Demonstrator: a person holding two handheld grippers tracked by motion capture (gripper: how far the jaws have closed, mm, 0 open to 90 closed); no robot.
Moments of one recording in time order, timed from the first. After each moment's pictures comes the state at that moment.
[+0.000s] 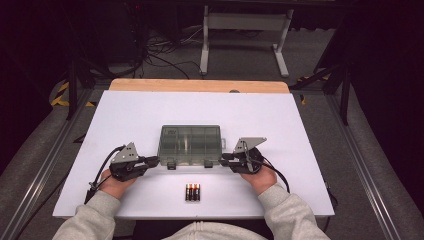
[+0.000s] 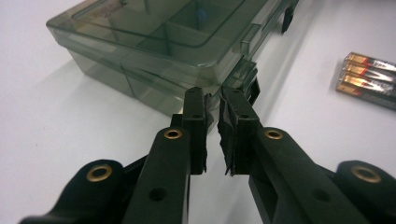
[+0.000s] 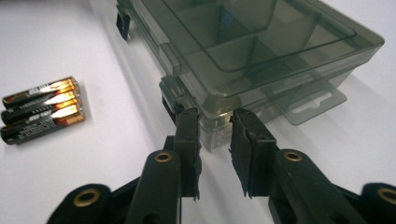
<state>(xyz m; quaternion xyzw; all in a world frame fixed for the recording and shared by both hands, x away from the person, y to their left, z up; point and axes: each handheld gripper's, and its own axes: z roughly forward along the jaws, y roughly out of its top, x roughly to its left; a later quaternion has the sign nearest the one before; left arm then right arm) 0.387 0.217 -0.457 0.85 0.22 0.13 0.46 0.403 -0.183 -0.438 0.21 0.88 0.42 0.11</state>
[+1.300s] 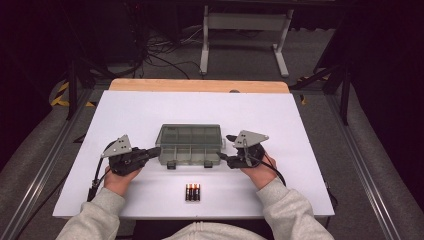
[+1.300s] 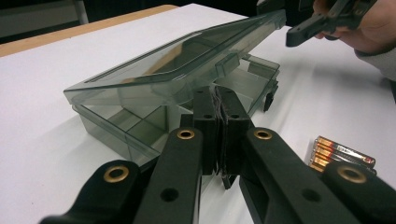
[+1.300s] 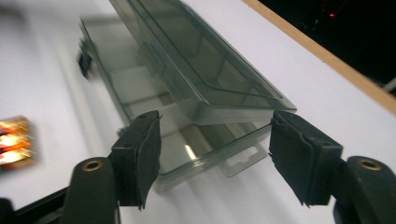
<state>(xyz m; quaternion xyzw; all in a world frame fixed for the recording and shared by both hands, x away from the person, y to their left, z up) 0.390 0.216 -0.440 0.78 0.23 0.12 0.56 0.402 -0.175 -0.408 0.19 0.85 0.42 0.24</state>
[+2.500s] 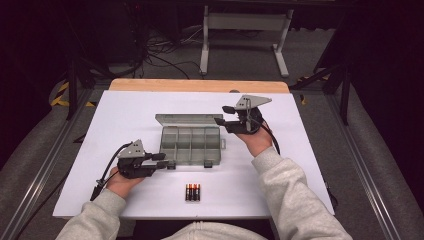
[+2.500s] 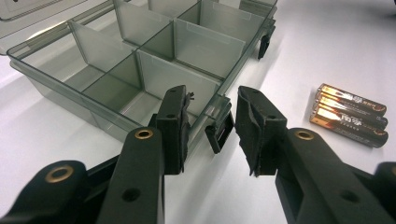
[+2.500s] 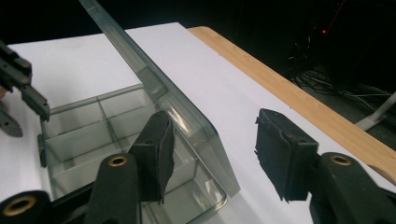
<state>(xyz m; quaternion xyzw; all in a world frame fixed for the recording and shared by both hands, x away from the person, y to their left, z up) 0.395 0.199 -0.454 0.84 0.21 0.08 0.49 0.473 -0.173 -0.354 0.22 0.82 0.49 0.21</state>
